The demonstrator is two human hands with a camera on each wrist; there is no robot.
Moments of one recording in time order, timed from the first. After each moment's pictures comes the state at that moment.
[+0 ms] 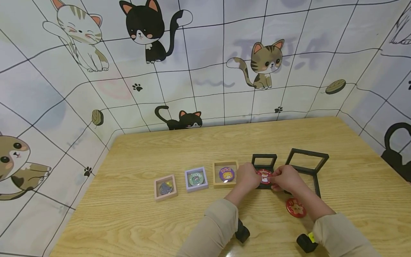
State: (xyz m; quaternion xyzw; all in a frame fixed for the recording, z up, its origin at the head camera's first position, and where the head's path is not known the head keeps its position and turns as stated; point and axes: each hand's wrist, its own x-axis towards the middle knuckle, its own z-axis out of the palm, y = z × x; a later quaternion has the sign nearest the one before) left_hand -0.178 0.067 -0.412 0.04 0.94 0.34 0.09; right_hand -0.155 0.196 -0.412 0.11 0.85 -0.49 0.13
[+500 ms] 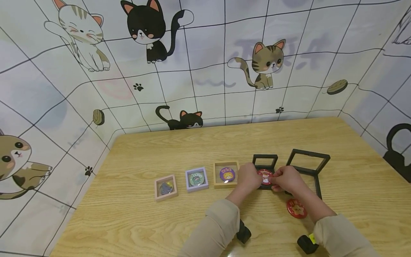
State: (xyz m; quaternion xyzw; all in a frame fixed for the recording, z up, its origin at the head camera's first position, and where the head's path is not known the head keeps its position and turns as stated) left_hand -0.178 0.069 -0.413 0.04 0.93 0.35 0.08; right_hand -0.154 0.198 -0.413 0.11 0.85 -0.50 0.12
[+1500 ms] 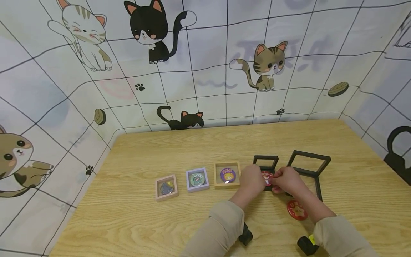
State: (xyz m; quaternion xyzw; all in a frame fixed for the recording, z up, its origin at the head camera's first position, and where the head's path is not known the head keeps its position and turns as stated) left_hand -0.180 0.077 -0.416 0.08 0.97 0.22 0.04; right_hand -0.157 0.196 -0.414 0.12 0.85 -0.50 0.13
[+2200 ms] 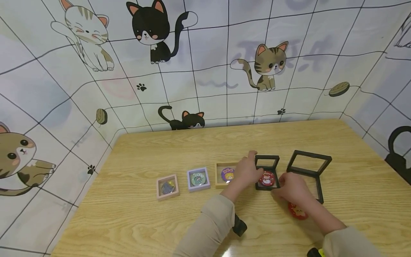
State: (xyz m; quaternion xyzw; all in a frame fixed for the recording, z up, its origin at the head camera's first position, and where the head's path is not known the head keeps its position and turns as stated) left_hand -0.190 0.052 -0.393 0.15 0.94 0.30 0.04; right_hand -0.131 0.200 -0.407 0.02 0.95 -0.31 0.05
